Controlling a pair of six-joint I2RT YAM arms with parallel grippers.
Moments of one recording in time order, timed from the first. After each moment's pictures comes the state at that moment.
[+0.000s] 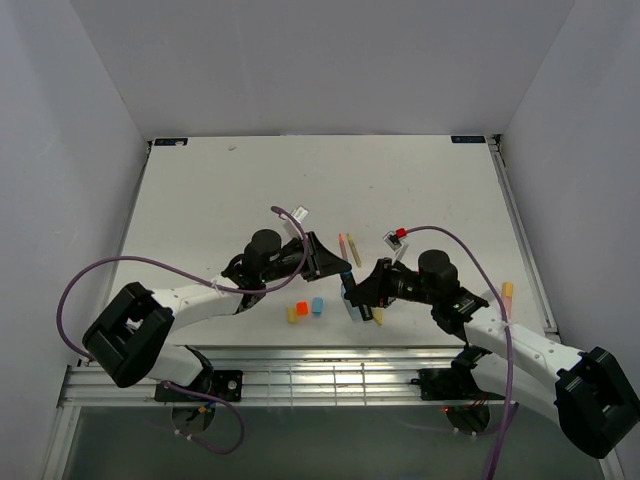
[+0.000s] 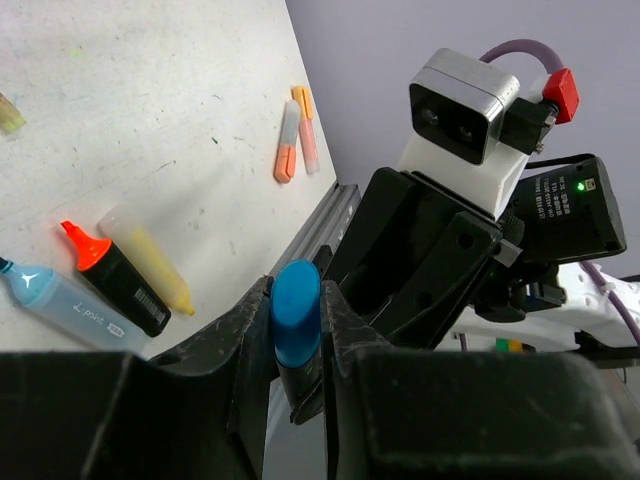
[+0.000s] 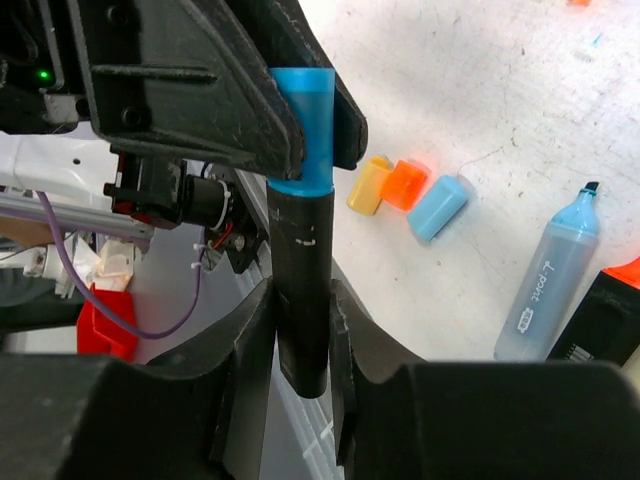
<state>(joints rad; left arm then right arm) -0.73 1.39 0.58 0.62 0.41 -1.05 0.65 0.95 0.35 0.27 -0.60 0.73</state>
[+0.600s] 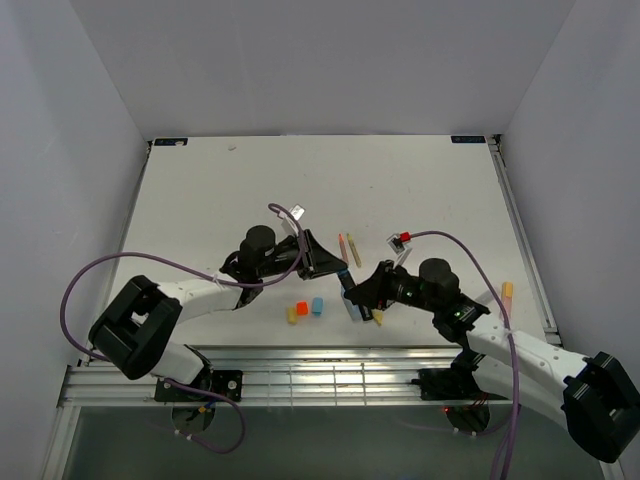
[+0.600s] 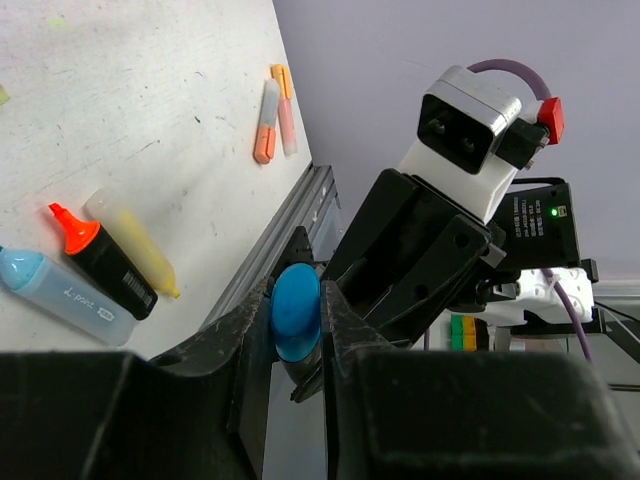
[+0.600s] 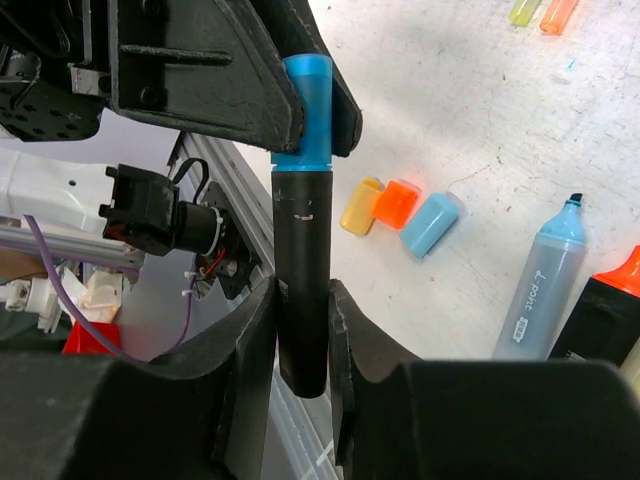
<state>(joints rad) -0.64 1.44 0.58 0.69 0.58 -1.13 0.71 0.87 0.29 0.33 -0.47 0.76</state>
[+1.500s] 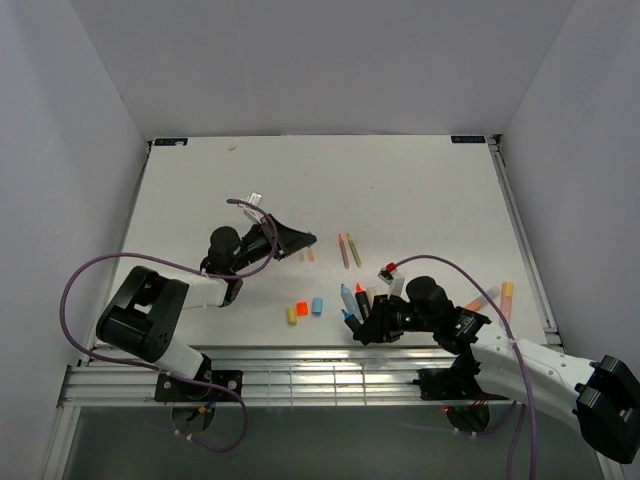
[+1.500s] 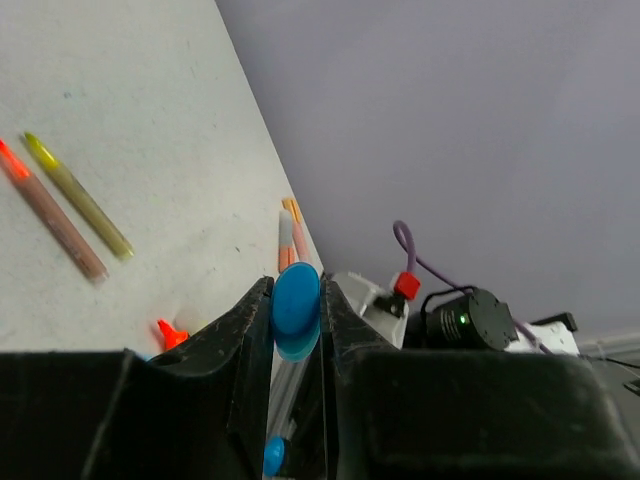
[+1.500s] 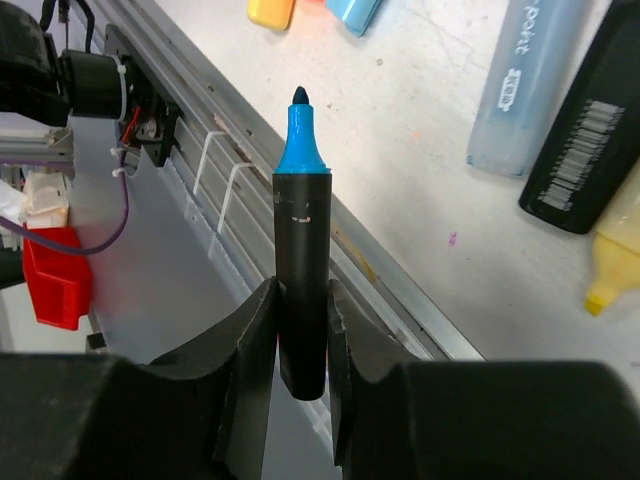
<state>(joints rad) -0.41 1.51 0.48 1.09 0.60 -1.14 0.84 0.80 0.22 0.01 -0.45 0.75</state>
